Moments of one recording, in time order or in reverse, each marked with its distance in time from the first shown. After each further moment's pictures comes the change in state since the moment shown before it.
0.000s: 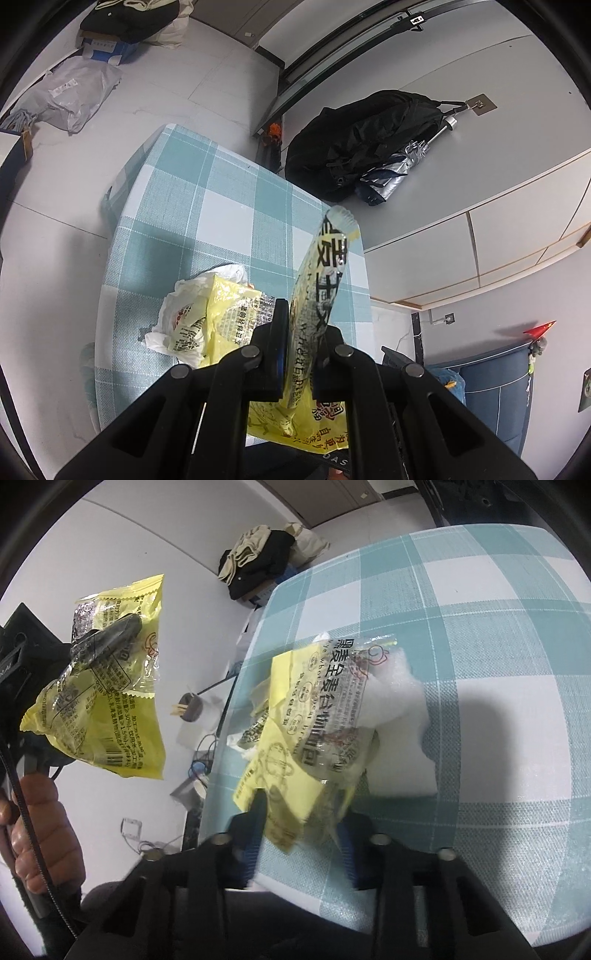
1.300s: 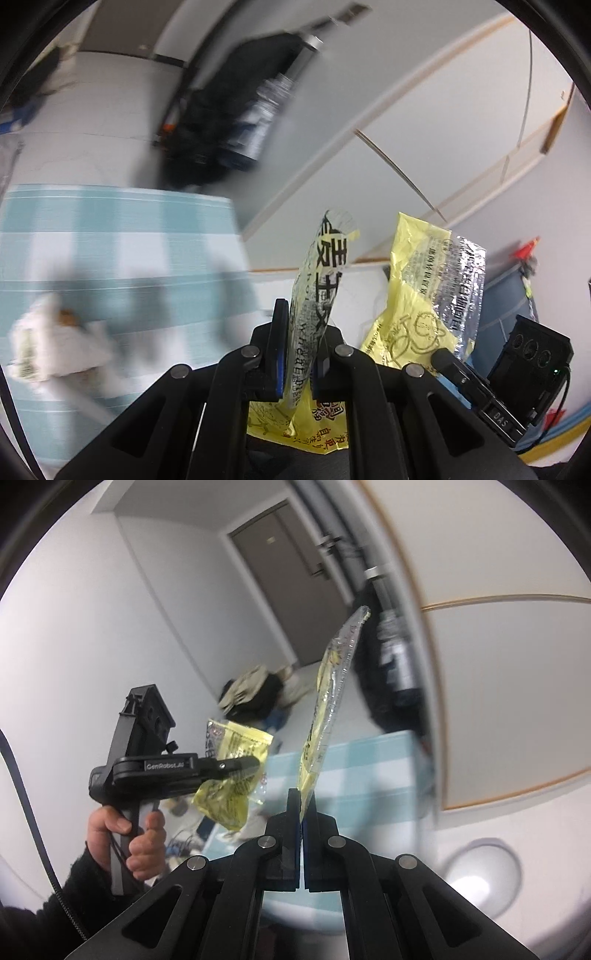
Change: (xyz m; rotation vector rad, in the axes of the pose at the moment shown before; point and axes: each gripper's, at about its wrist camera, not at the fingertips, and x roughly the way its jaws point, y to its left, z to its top) left arm 0.079 -0.196 -0.041 0.307 0.100 -0.124; right arm -0.337 -0.053 -0.045 -0.115 -0.554 -0.158
